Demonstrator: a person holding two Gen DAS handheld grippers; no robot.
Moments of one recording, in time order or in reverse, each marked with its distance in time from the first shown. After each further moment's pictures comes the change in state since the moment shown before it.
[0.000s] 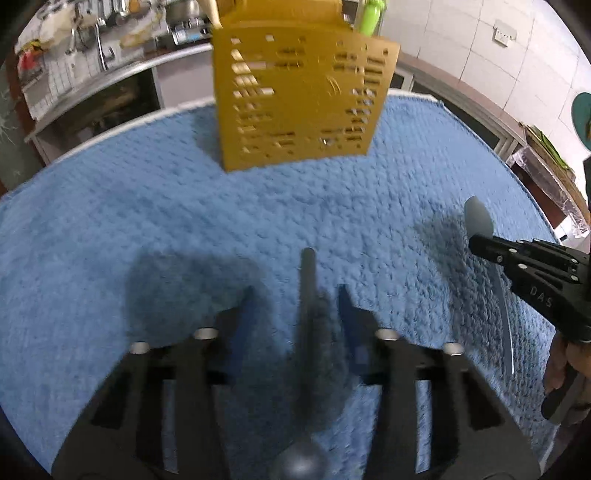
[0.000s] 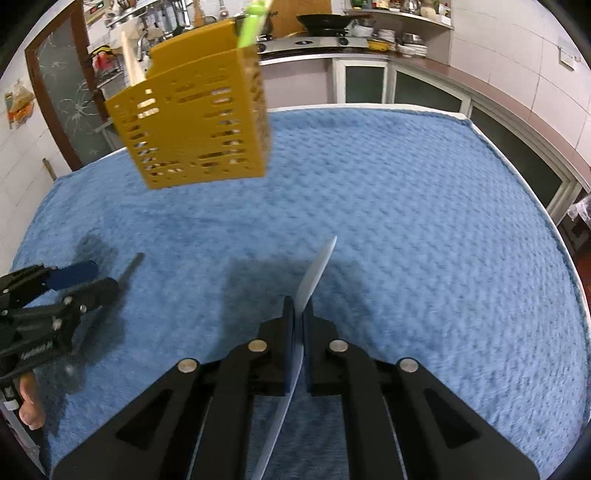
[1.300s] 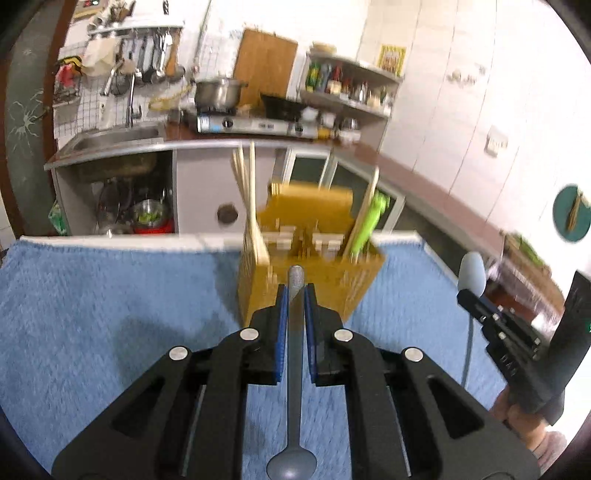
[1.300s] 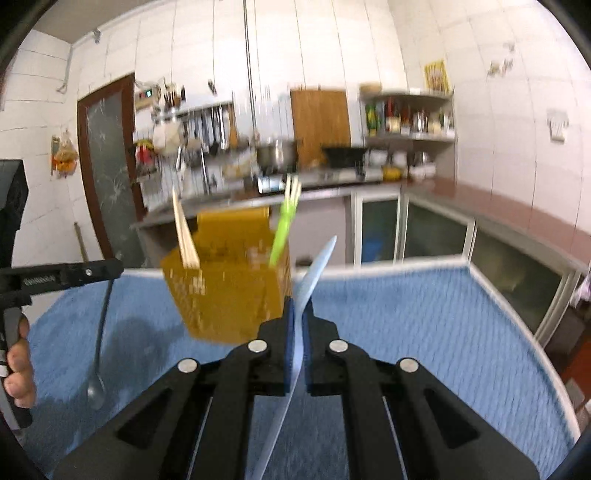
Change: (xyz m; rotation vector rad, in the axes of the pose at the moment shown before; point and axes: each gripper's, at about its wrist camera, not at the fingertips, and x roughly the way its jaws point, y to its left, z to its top) left arm -0.114 0.023 0.077 -0.144 -0.434 -0.073; right arm -0.086 0.009 0.062 -0.074 -0.575 0.086
